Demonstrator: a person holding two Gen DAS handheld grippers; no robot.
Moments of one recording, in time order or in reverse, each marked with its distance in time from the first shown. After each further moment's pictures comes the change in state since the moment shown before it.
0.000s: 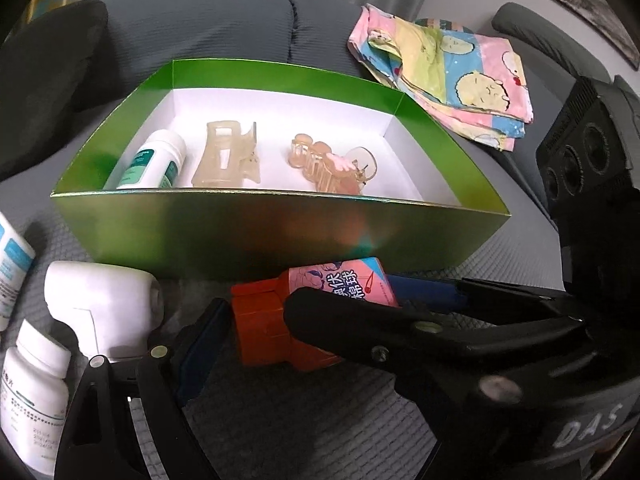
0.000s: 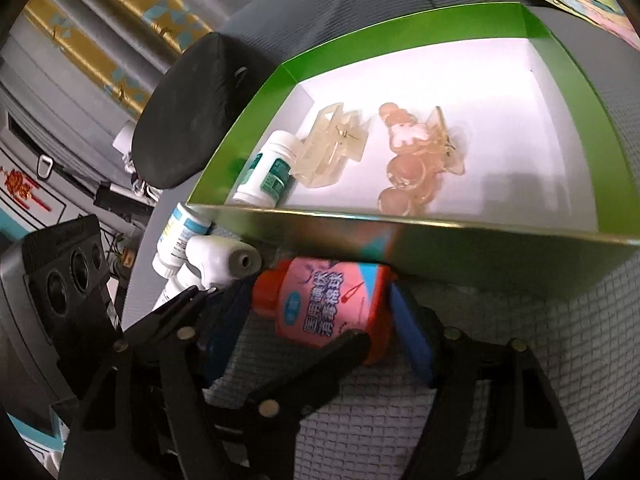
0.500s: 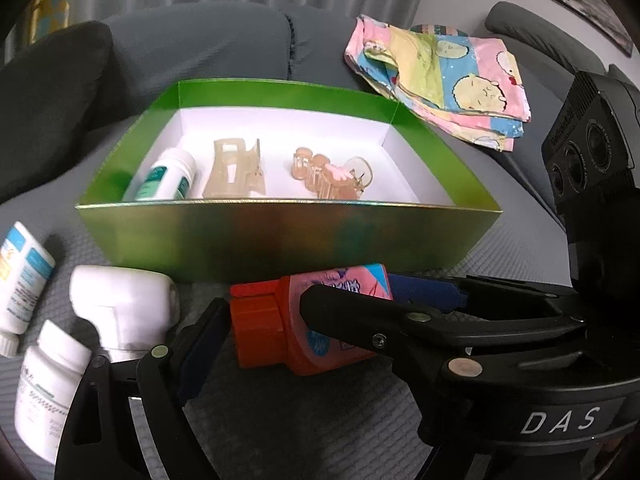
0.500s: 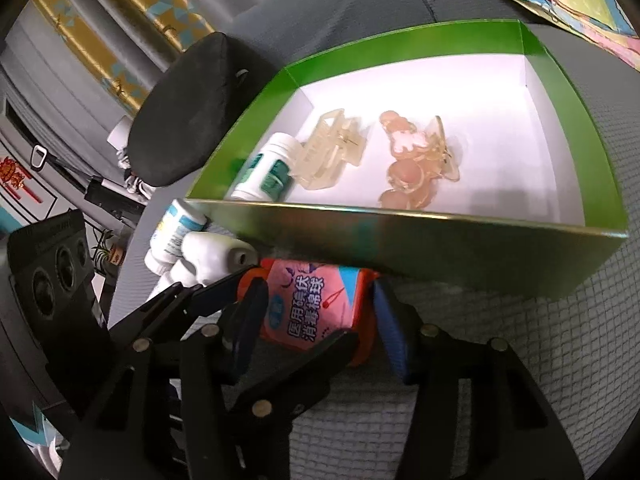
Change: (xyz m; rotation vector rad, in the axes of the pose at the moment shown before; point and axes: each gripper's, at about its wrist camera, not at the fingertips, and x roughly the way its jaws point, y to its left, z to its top) left arm -0.017 -0.010 -0.004 0.043 -0.052 0.047; right arm -0.012 0.011 -0.006 -0.045 -0.051 -0.028
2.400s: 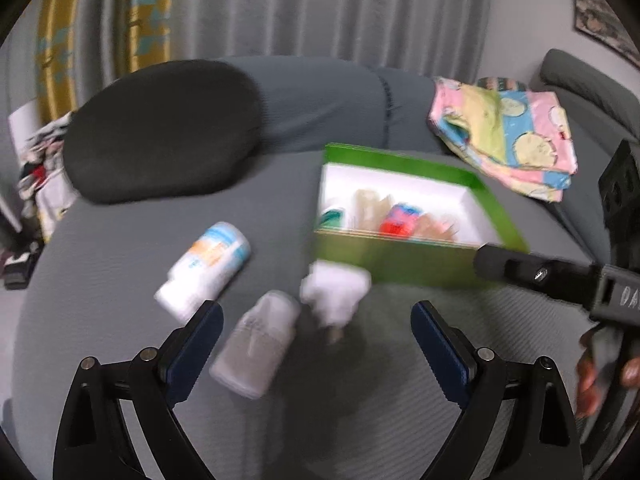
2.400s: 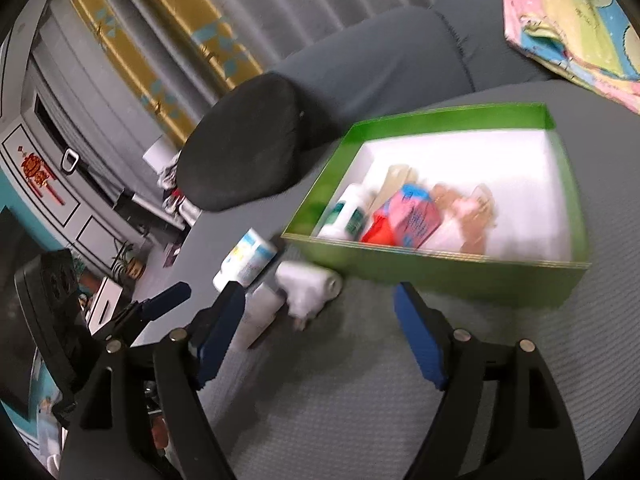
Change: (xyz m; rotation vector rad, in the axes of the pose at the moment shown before) left arm -0.116 0.077 -0.019 -0.105 -0.131 0.253; right arm -0.046 0.062 -0.002 -0.055 -0.102 0.071
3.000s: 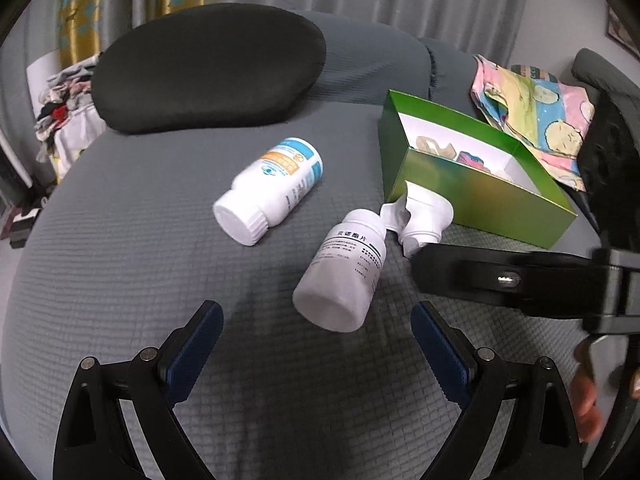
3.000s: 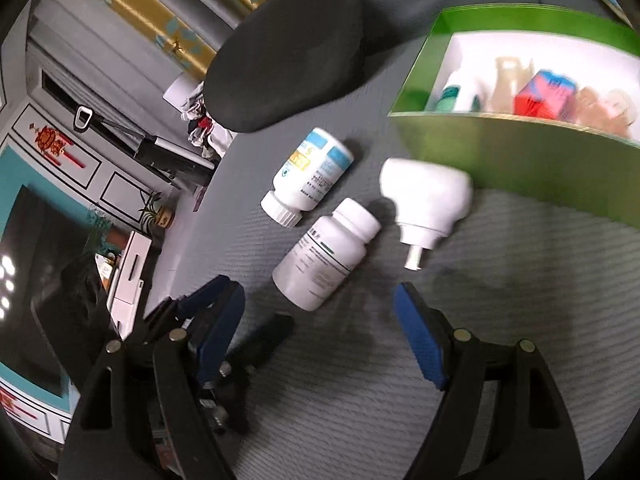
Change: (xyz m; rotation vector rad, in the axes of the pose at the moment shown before) left arm 0.027 0.054 -0.045 -0.070 0.102 0.024; right arm 0.104 0.059 -0.038 0.039 0.240 0.112
